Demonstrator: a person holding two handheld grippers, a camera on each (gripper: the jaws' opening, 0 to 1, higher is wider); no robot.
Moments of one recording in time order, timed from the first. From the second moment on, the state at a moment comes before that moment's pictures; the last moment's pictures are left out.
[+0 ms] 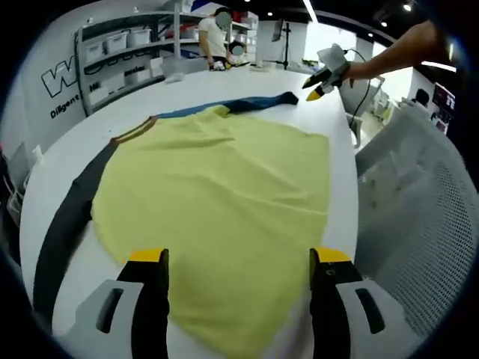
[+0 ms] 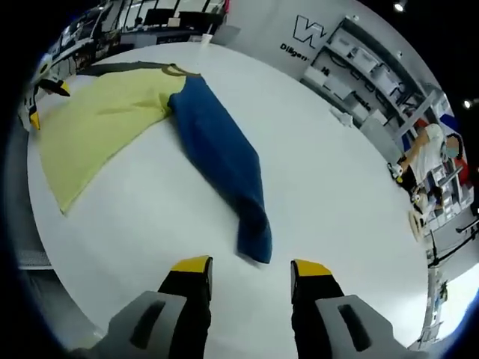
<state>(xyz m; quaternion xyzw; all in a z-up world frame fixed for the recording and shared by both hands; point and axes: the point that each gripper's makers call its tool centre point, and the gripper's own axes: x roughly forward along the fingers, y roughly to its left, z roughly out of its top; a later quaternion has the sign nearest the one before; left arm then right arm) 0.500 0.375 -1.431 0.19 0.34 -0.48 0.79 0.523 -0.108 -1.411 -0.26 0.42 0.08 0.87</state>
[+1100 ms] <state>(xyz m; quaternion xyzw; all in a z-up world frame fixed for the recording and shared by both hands) 0.491 0.381 -1.442 0.18 0.38 -0.47 0.78 0.586 -0.142 -1.369 -0.32 0.37 0.08 0.87</state>
